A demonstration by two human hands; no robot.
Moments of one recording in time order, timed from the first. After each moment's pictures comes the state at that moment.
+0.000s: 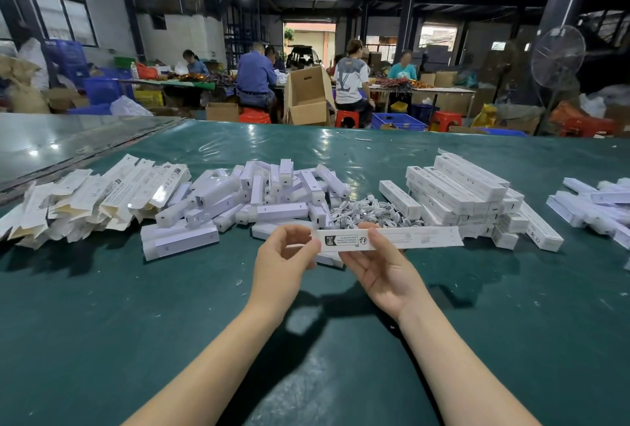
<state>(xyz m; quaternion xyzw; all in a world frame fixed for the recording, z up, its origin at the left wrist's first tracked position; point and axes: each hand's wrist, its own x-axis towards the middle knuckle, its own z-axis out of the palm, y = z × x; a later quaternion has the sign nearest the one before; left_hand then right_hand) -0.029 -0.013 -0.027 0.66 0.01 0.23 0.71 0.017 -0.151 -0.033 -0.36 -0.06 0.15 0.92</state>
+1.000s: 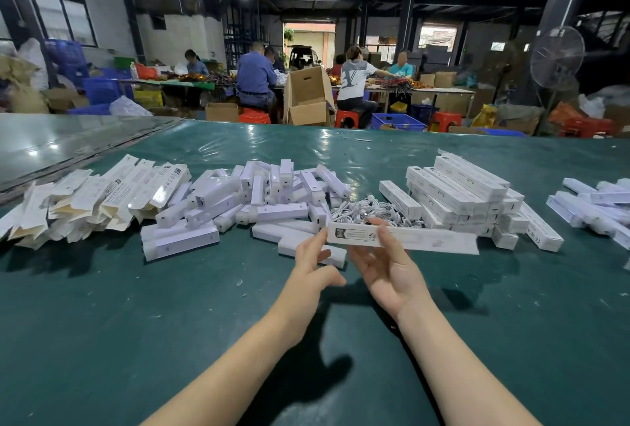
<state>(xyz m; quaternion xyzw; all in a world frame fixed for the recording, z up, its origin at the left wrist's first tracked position) -0.040 -0.034 -0.030 0.69 -0.08 0.08 0.72 0.020 -0.150 -0.034 -0.31 -0.03 0.10 0.95</state>
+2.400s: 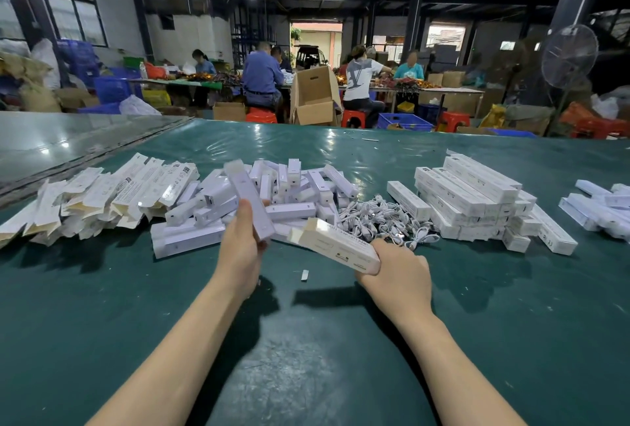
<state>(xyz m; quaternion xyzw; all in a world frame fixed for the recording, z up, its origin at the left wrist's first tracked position) -0.007 0.040 -0.016 0.55 0.06 0.23 0.80 0.021 -0.156 -0.049 -0.95 -0.12 -0.22 0.19</state>
